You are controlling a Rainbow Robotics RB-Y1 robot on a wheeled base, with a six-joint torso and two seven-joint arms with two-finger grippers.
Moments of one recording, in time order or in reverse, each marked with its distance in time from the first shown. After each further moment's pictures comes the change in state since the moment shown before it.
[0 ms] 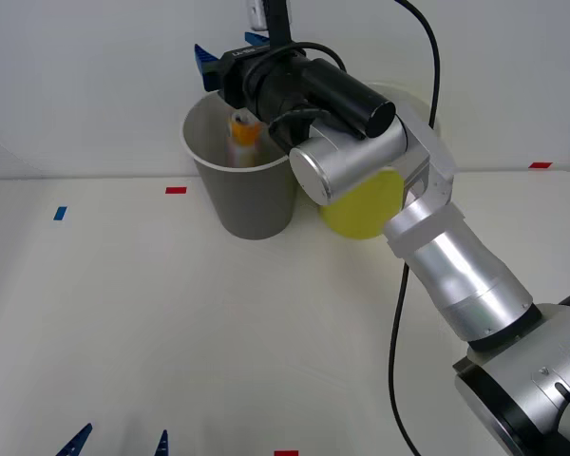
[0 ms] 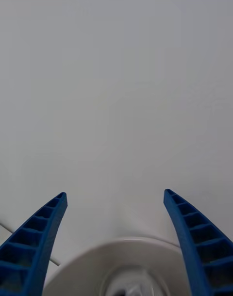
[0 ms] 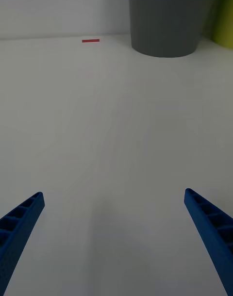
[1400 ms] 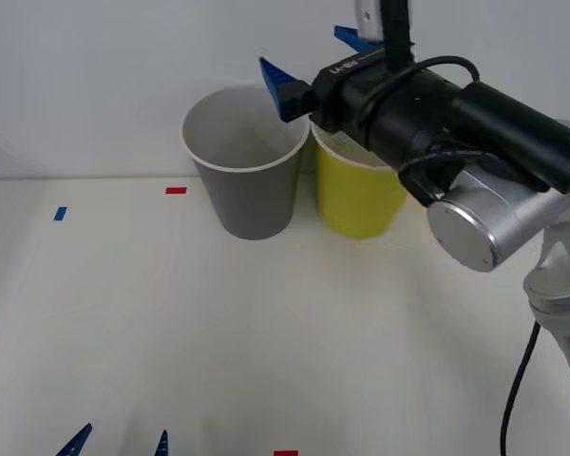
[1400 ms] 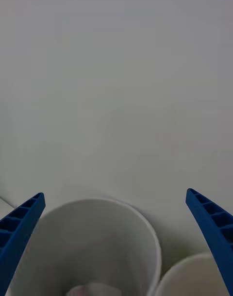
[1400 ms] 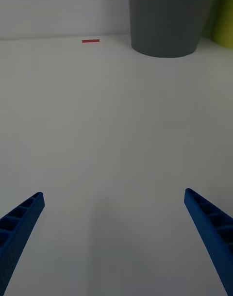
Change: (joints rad) right arm 0.367 -0.325 -0.071 -0.721 -0.122 0.255 0.052; left arm 0.000 0.000 0.000 0.000 0.000 0.000 0.000
